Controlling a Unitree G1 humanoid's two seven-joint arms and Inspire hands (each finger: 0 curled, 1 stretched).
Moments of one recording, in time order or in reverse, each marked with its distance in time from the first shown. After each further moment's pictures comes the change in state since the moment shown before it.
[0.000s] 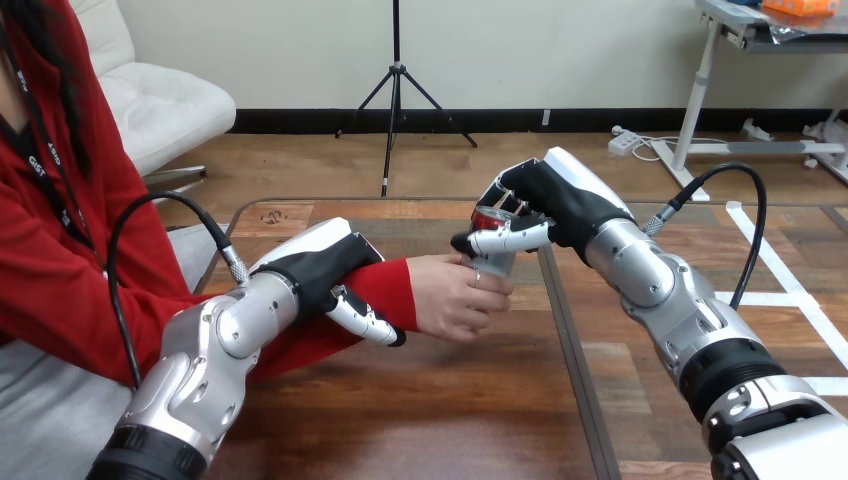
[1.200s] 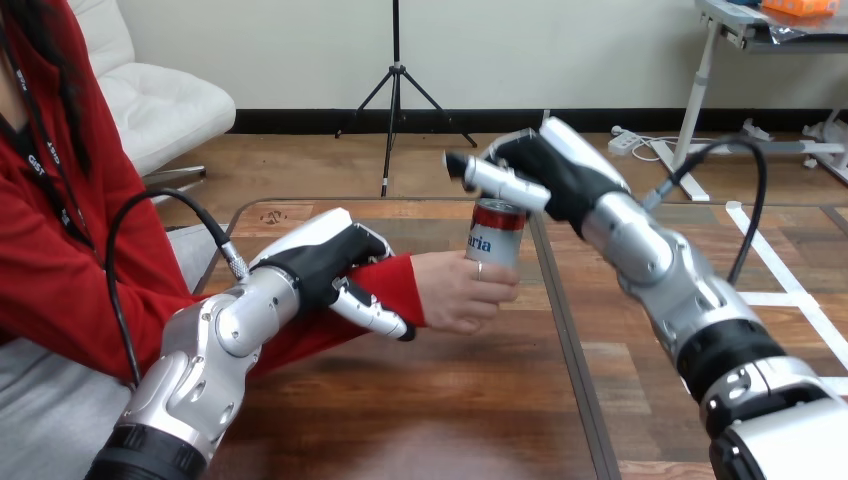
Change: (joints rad) left arm -0.001 0.003 0.002 -0.007 -0.019 -0.025 0.040; right arm -0.049 -0.001 -0.002 -0.039 0.006 0.003 0.004
